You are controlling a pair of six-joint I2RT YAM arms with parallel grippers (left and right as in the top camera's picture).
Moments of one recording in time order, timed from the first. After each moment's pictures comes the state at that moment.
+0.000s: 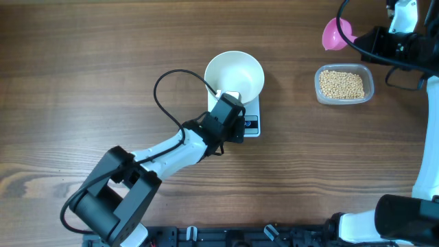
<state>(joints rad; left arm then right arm) -0.70 1.74 0.88 -0.10 0.03 -0.53 -0.23 1.62 1.80 -1.15 -0.47 -0.03</state>
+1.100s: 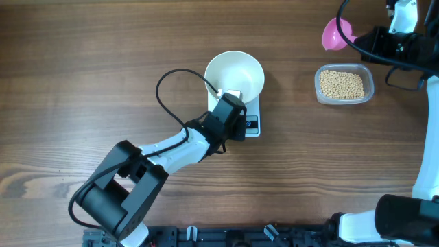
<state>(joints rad) -0.70 1.79 0.88 -0.02 0.02 -0.53 -0.23 1.62 1.80 -1.15 -0.47 -0.03</state>
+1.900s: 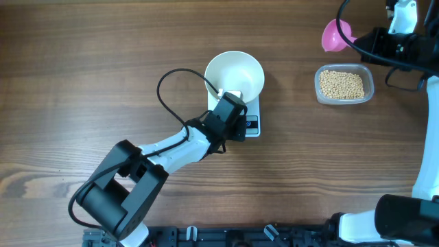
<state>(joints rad) -0.70 1.79 0.90 -0.07 0.03 -0.53 -0.23 1.62 1.80 -1.16 -0.47 -0.03</state>
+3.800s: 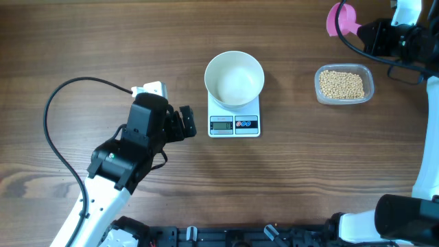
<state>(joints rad) -0.40 1.05 0.88 -0.67 -0.09 -0.52 -0.23 1.62 1.80 -1.04 -0.47 -0.09</state>
